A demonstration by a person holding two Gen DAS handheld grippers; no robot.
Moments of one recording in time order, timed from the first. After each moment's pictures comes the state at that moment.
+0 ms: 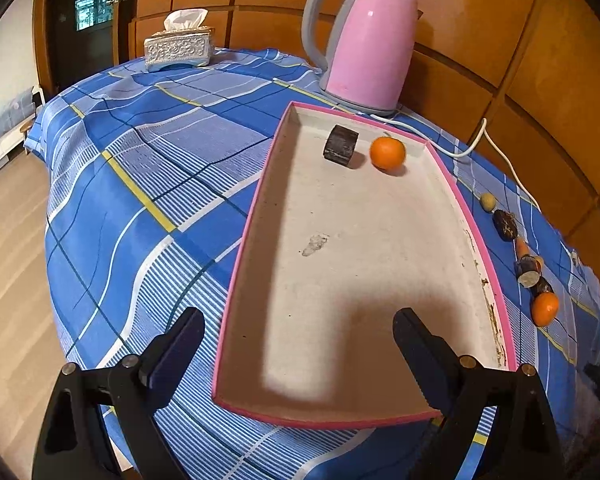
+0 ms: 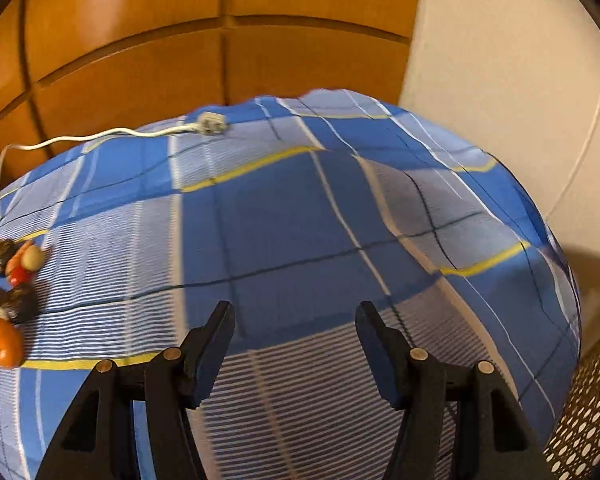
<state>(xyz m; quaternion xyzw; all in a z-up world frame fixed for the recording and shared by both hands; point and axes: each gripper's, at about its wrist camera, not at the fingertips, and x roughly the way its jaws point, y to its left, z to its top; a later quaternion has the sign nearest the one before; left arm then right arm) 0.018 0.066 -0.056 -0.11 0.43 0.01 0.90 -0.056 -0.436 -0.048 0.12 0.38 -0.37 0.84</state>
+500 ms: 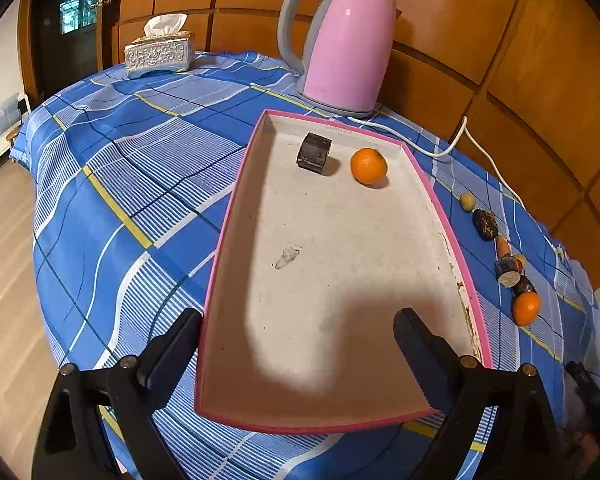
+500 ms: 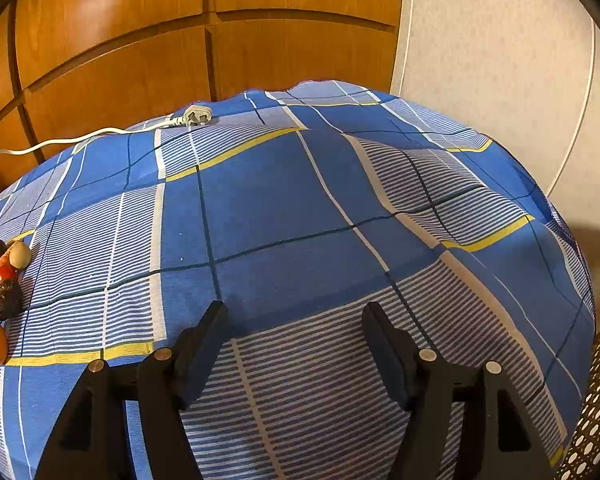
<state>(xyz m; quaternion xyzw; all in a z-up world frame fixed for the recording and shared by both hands) 0.024 0.055 -0.042 -0.11 0.43 -0.02 0.89 -0.064 -0.438 -0.067 0.13 0.36 -0.38 0.84</state>
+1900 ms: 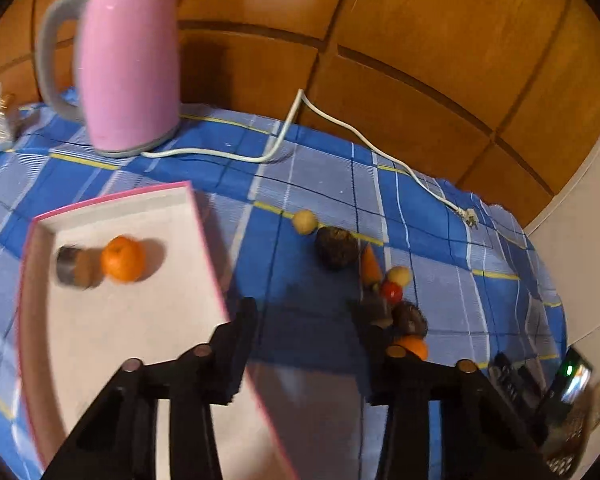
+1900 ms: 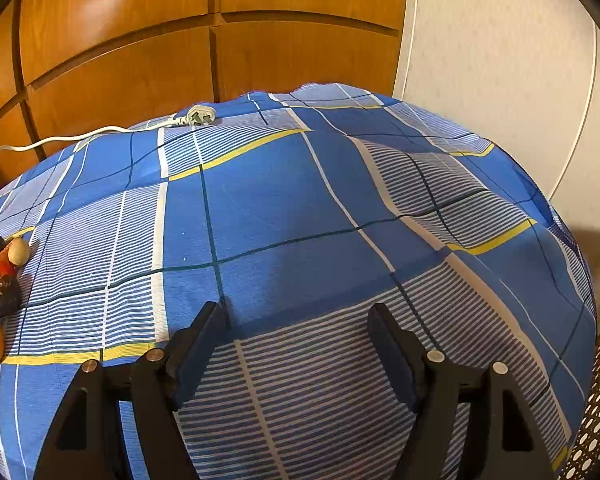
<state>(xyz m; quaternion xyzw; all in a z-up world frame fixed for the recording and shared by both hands) 0.140 -0.099 0.009 -0.05 0.46 -0.24 0.85 -0.060 -0.437 -0.070 0.13 0.36 -0.38 0.84</state>
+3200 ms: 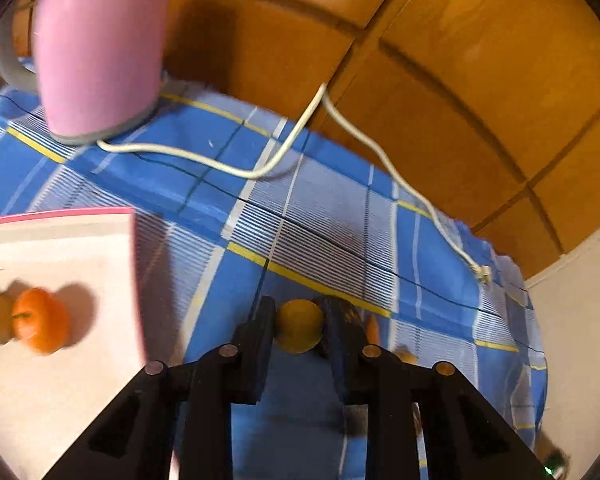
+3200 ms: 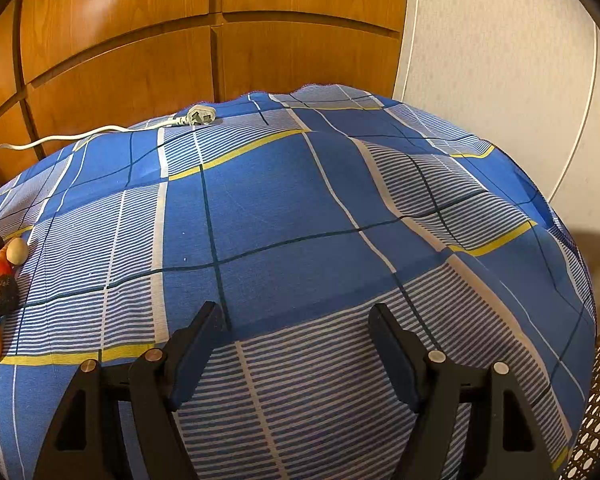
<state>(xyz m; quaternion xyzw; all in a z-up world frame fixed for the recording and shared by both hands) 0.211 -0.119 -0.015 -0.12 0.48 -0.22 0.84 -0.061 -0.441 -0.069 0.13 0.36 -0.38 0.84</state>
